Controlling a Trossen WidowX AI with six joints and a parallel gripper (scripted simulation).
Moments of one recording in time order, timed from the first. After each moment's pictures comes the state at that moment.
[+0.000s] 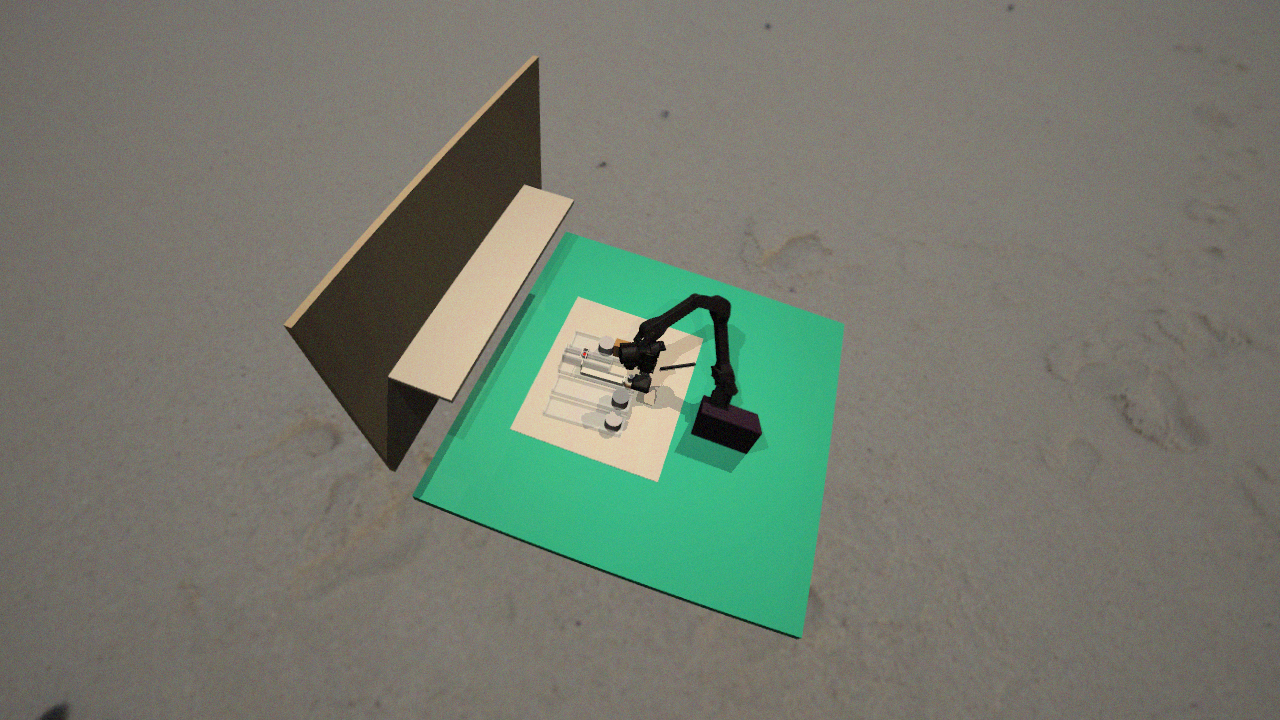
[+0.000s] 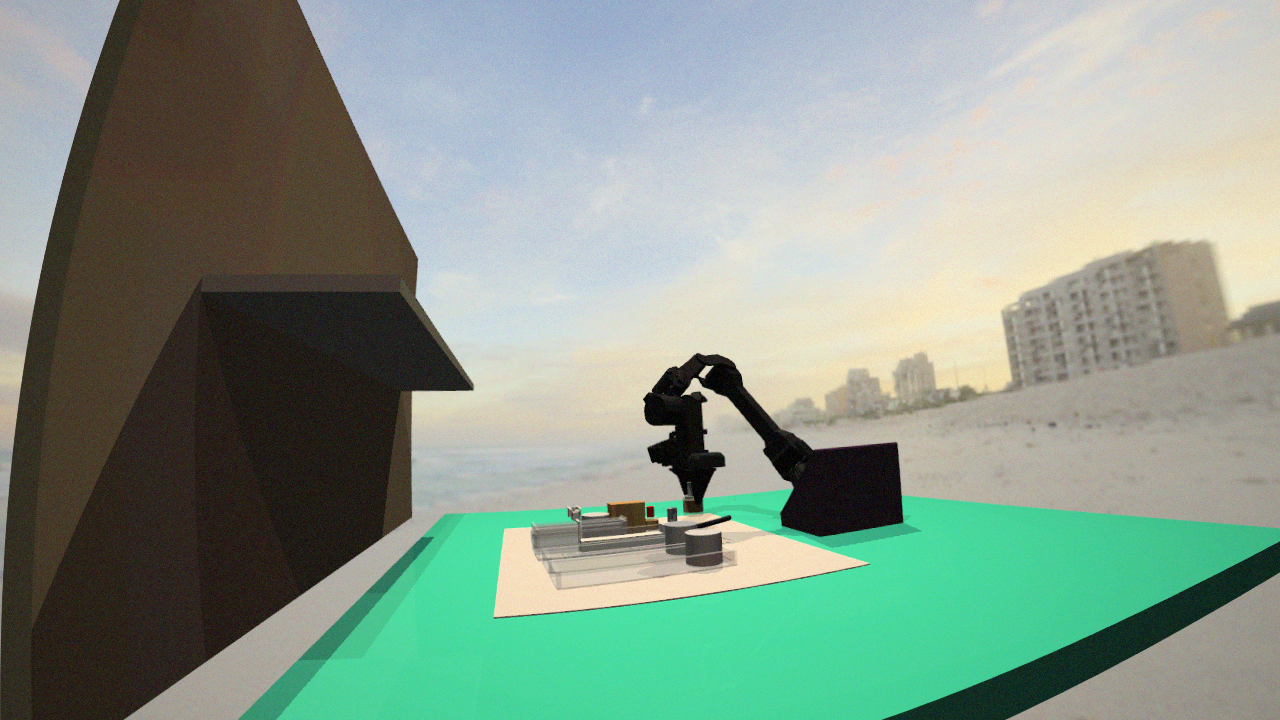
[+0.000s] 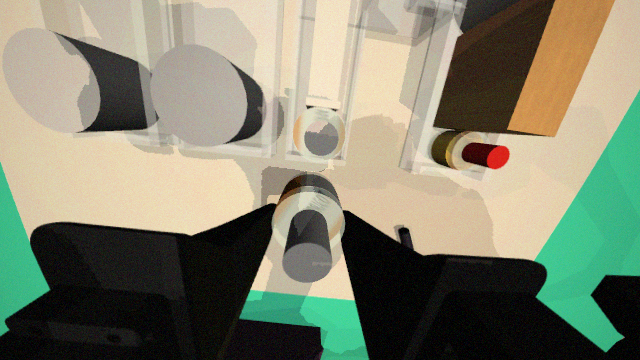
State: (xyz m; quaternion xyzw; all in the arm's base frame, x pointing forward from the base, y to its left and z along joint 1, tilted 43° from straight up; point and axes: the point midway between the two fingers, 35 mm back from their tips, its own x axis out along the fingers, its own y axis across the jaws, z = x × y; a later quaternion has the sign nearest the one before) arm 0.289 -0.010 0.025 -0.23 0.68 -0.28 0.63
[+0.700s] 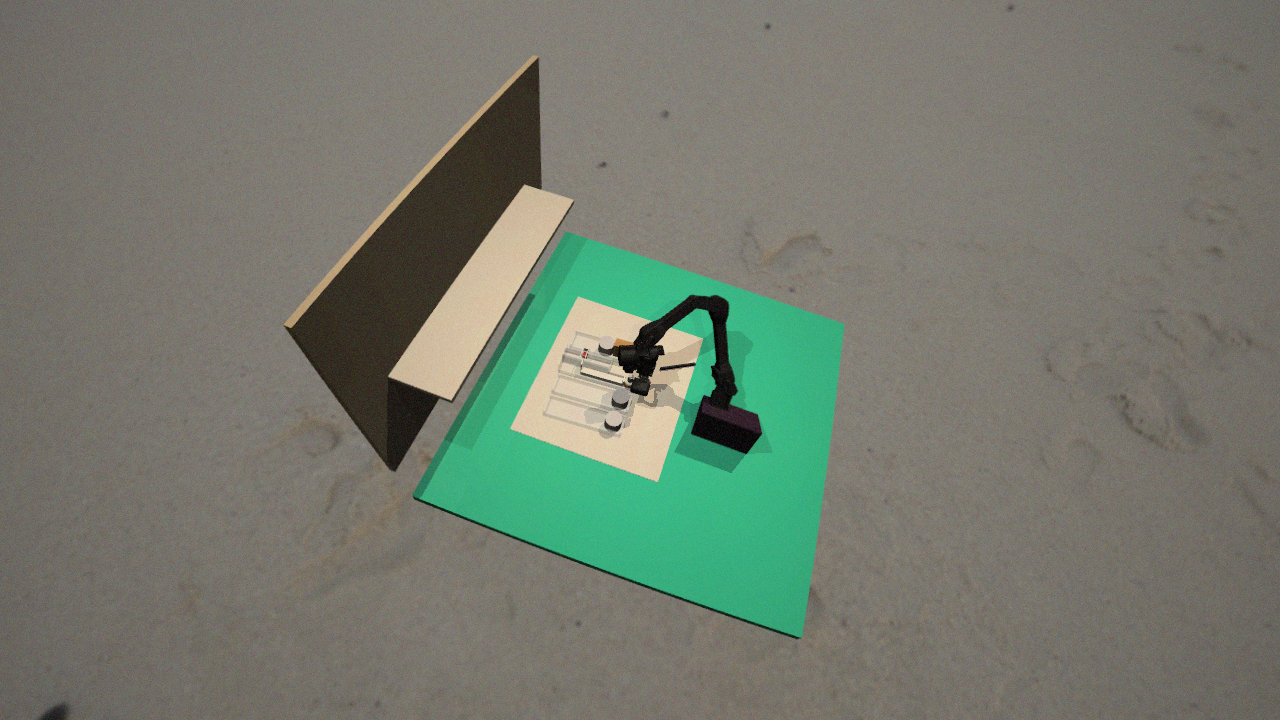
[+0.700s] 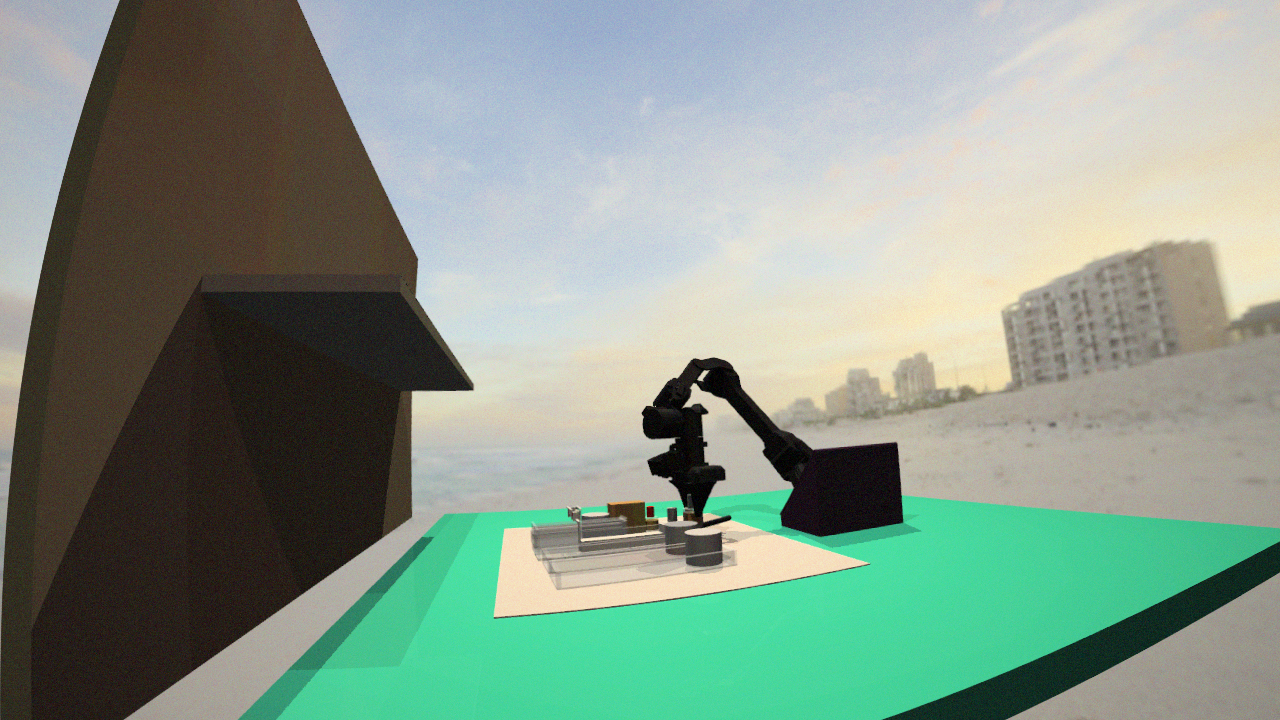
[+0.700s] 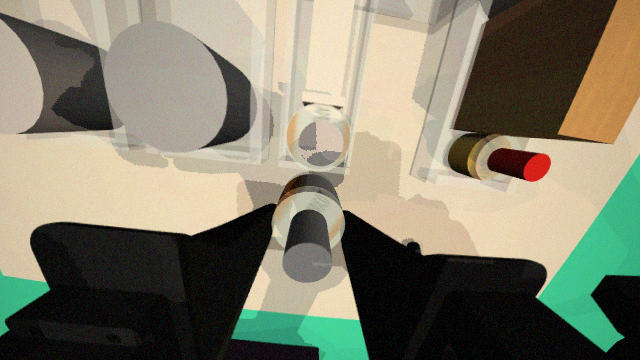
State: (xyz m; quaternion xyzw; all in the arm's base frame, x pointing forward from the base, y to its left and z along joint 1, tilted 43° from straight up) arm 0.287 -0.028 0.008 -0.23 0.68 -0.28 0.63
